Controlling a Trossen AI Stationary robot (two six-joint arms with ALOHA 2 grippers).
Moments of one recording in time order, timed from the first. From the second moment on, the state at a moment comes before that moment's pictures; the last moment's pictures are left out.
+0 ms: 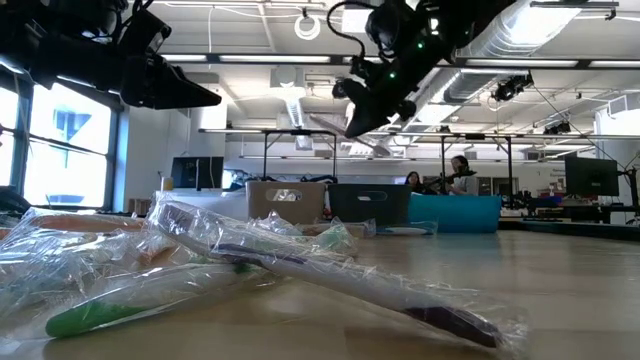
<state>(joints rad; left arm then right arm) 0.25 0.68 0.25 0.35 -0.06 0.36 -0.41 1.63 1.16 -0.14 0.25 0.09</state>
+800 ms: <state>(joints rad) 0.25 0.68 0.25 0.35 -0.06 0.37 -0.57 1.79 1.04 0.09 0.08 0.32</state>
